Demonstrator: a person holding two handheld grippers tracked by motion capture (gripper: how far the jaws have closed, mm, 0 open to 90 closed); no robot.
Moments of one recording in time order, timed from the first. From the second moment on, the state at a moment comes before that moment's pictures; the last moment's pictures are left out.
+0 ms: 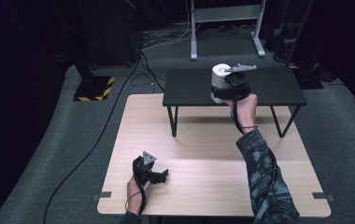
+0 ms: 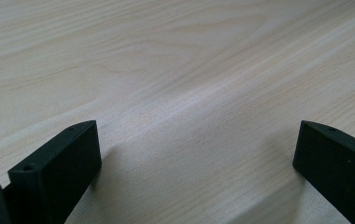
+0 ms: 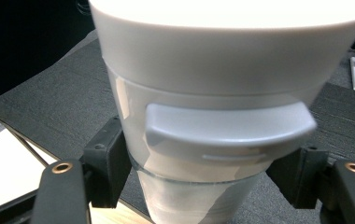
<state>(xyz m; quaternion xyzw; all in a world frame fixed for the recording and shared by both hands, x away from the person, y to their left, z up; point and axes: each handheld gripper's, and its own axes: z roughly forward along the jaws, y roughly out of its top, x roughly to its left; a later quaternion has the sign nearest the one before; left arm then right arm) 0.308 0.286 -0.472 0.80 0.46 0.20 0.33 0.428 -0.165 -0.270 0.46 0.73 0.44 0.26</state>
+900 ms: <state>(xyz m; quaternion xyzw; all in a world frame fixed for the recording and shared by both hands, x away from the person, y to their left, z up) 0.307 0.285 -0.472 0.80 0.46 0.20 0.33 0.281 -0.257 -0.407 0.60 0.69 0.32 0.27</state>
